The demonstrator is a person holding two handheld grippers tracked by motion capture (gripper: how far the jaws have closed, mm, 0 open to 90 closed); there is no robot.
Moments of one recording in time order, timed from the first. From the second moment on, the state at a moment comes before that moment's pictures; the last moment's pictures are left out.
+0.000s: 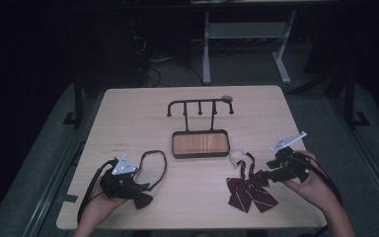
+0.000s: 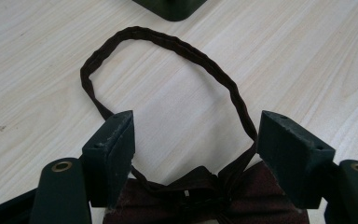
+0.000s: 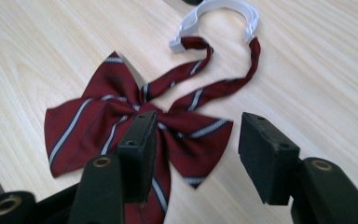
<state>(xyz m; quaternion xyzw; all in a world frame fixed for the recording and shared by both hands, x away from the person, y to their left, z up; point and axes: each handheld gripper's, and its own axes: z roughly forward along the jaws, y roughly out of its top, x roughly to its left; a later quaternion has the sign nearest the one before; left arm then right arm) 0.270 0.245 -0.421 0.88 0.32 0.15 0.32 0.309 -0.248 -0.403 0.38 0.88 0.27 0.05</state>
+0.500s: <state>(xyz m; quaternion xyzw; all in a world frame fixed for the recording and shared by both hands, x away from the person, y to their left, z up) 0.268 0.244 -0.420 0.88 0.32 0.15 0.32 0.344 -0.231 -0.397 0.37 0.90 0.25 0.03</state>
